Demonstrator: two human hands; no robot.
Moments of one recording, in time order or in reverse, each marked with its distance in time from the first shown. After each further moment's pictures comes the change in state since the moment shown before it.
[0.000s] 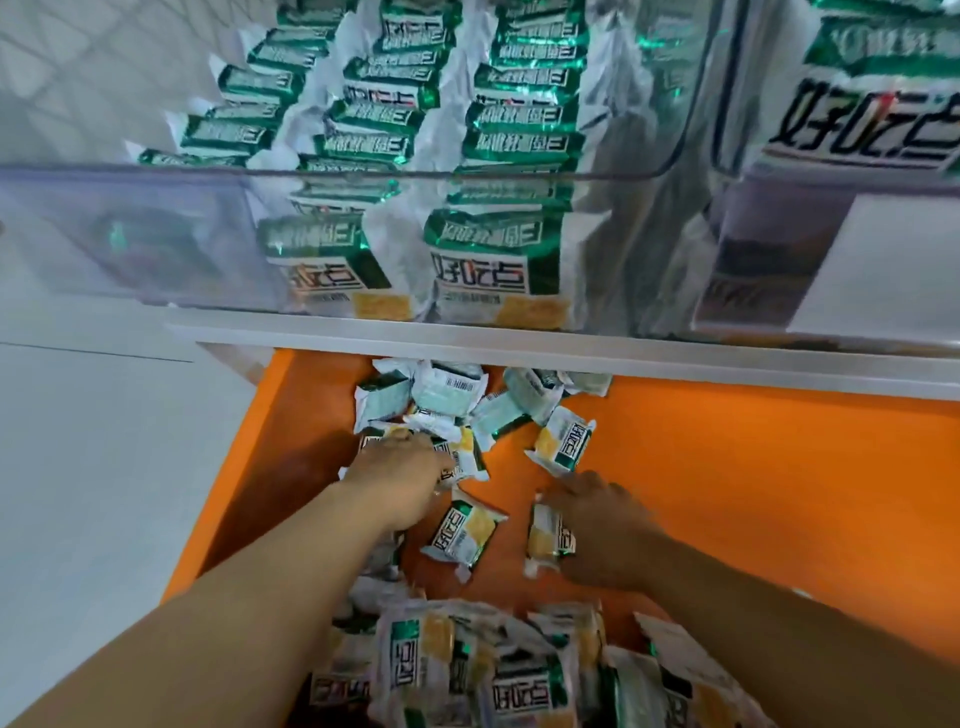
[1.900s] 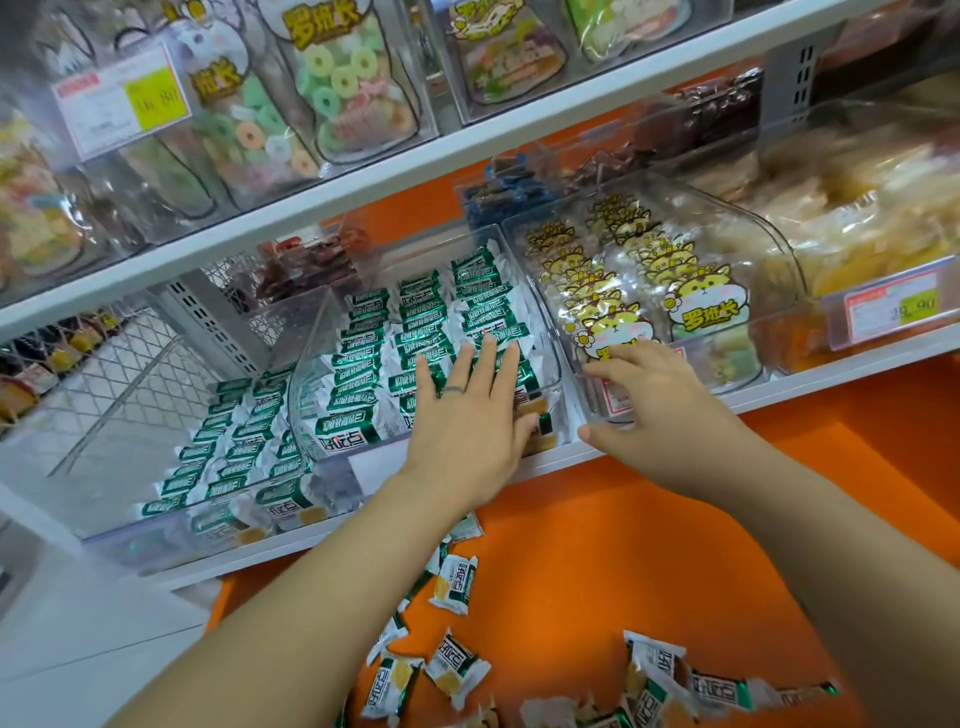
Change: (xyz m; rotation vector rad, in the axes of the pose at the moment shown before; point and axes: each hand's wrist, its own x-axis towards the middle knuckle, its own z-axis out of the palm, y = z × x) left_hand -0.126 0.277 -0.237 0.335 0.766 0.112; right_hand -0.304 0.102 -0.194 0.311 0.906 0.176
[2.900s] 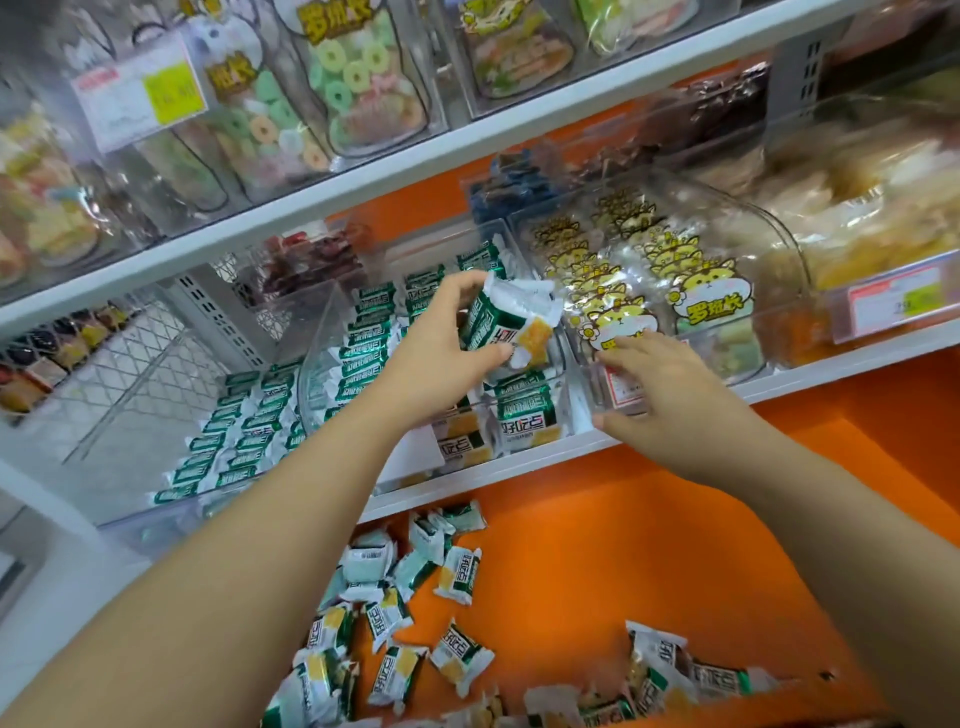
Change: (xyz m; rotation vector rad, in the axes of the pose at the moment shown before) left_hand 0.019 -0.037 -0.039 -0.996 0.134 -0.013; right_hand -0.003 0.000 -0.008 -0.028 -0.030 -0.013
